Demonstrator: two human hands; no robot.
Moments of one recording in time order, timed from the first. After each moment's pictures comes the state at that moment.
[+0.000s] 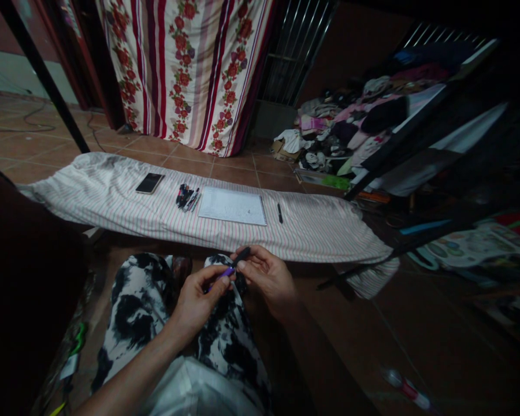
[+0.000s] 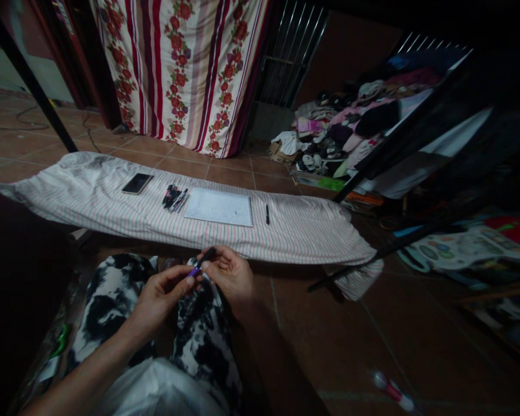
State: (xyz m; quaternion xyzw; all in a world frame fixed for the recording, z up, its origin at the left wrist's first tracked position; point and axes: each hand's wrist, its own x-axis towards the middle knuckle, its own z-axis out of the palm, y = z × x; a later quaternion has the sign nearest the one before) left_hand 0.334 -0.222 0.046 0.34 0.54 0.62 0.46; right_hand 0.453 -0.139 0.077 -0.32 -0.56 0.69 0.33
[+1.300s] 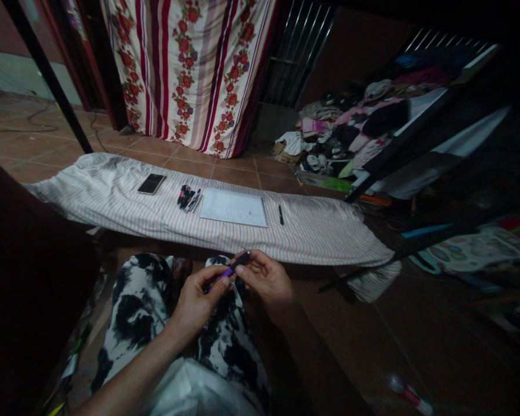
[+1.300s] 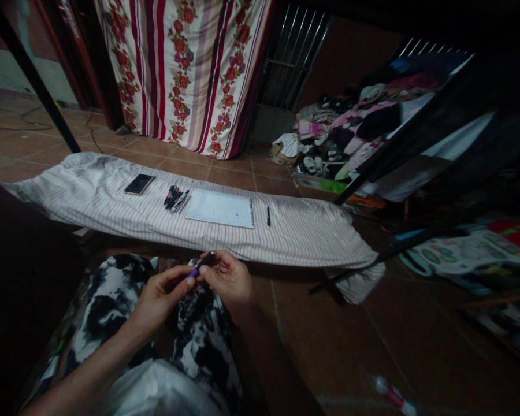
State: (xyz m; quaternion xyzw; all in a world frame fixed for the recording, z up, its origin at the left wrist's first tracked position) left_hand 0.333 -0.220 0.047 0.33 0.54 0.63 0.44; right_hand 0.450 -0.144 0.076 -0.33 -0.59 0.66 0.33
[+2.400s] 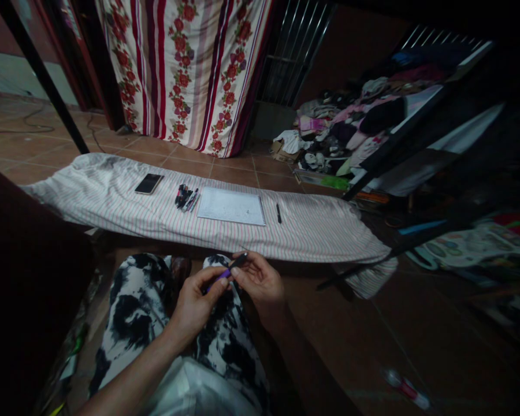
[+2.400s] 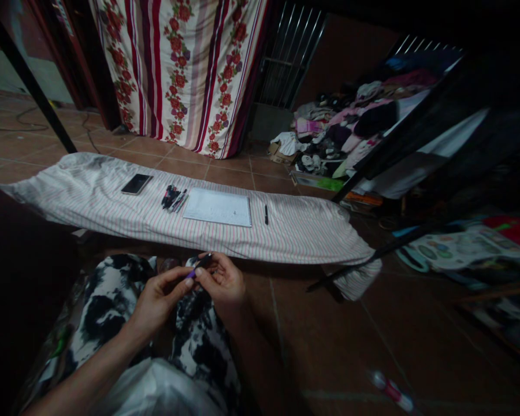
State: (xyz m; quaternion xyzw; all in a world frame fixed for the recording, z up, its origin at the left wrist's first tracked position) left_hand 0.336 -0.222 0.038 0.35 0.56 0.62 0.42; right_hand 0.447 -0.154 0.063 -0.31 -0.56 0.66 0.40
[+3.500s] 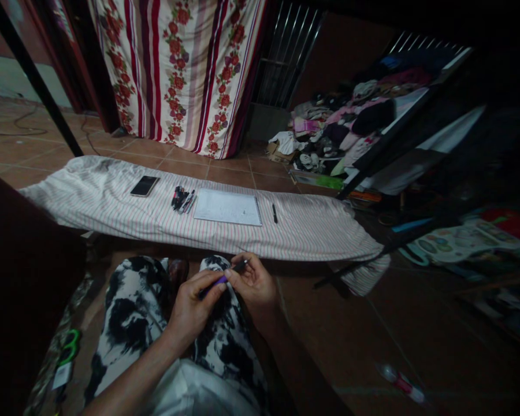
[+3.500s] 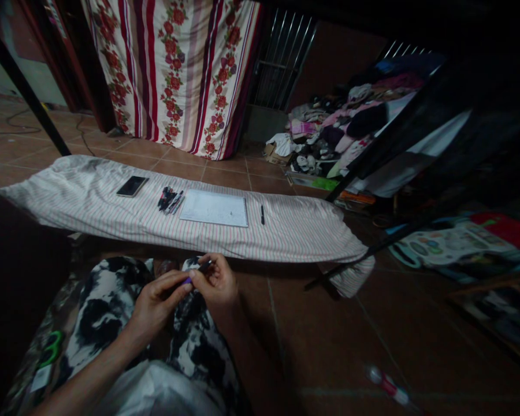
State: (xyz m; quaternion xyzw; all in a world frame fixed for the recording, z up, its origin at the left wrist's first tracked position) left_hand 0.335 -0.224 0.029 0.49 0.58 0.59 0.28; right_hand 0.441 -0.158 0.051 -0.32 -0.54 0.63 0.45
